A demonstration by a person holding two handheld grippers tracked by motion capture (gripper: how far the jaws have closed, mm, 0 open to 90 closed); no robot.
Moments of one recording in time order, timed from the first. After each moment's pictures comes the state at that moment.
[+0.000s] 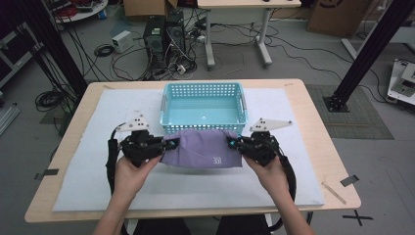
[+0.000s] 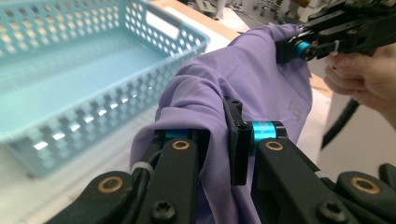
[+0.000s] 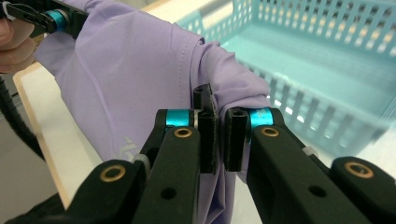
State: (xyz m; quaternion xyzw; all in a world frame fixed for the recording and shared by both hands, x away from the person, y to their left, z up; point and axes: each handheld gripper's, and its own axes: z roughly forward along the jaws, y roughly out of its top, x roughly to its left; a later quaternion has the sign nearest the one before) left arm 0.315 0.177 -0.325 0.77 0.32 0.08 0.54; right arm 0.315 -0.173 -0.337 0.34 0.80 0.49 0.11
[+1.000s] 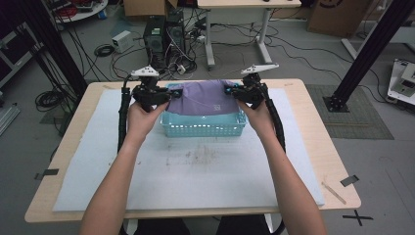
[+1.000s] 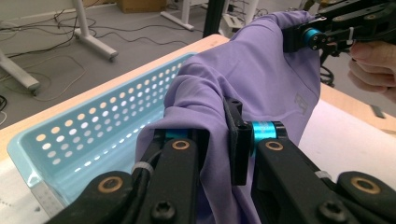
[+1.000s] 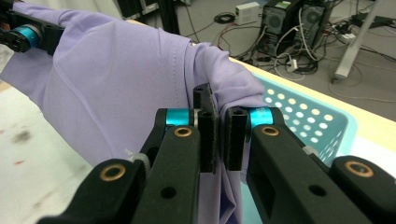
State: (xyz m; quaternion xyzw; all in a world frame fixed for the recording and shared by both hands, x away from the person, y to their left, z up) left arm 0.457 0.170 -0.307 0.77 0.33 0.13 0.54; right arm 0.458 -0.158 -0.299 0.37 0.78 0.47 0.17
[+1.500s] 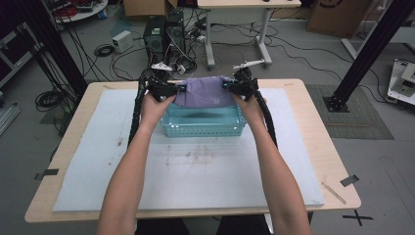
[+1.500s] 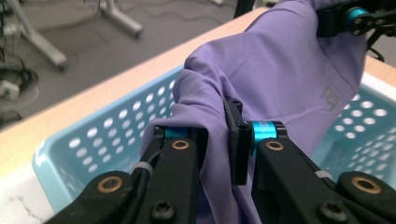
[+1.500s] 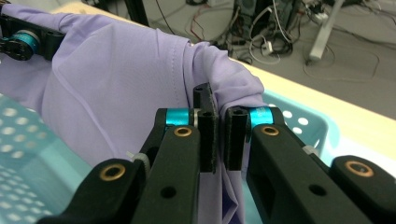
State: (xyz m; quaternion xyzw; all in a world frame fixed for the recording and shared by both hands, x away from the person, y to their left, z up) left arm 0.528 0.156 -0.346 0.79 0.38 0.13 0.47; right arm 0.519 -0.145 -0.332 0.41 0.78 0.42 0.19
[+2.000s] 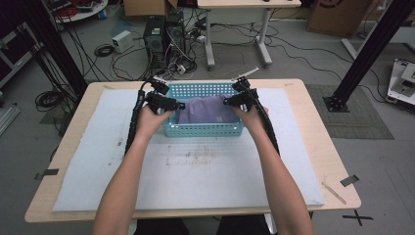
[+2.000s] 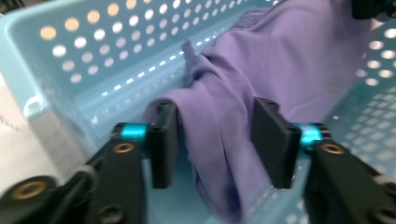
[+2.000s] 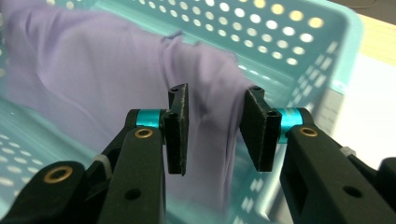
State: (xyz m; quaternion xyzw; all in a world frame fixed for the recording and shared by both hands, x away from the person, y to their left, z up) left arm 0.502 0.169 -0.368 0.81 0.42 0.09 0.40; right arm 0.506 -0.148 -0.354 0.47 0.81 0.31 0.15
